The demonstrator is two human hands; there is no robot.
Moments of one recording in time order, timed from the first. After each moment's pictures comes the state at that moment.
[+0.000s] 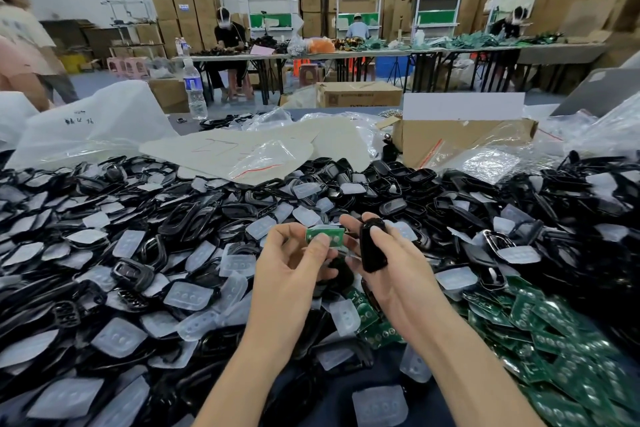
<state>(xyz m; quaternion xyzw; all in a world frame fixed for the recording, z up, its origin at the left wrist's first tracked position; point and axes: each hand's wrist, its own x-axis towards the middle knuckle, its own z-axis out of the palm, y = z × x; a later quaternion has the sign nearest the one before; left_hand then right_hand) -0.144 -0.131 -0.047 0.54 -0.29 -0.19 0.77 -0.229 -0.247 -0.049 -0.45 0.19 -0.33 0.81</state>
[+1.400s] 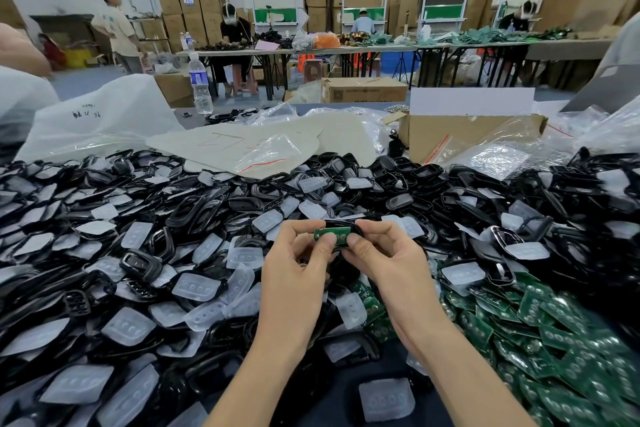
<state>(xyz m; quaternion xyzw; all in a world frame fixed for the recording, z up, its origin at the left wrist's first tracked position) -0.149 -0.131 -0.050 0.62 -0.31 -0.11 0.72 -0.228 -0.233 -0.060 -0.53 0.19 -0.39 0.72</state>
